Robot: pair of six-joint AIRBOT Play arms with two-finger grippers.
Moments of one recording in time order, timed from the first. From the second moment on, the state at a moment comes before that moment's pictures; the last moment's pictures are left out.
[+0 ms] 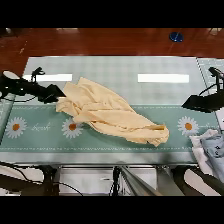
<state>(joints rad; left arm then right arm) 0.26 -1.70 1.23 0.92 -1.22 -1.16 -0.36 -1.11 0.96 -1.22 1.31 1.24</state>
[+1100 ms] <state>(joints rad) 0.14 -1.66 1.50 0.95 -1.49 -1.19 -0.52 -1.11 0.55 -0.99 1.30 1.09</state>
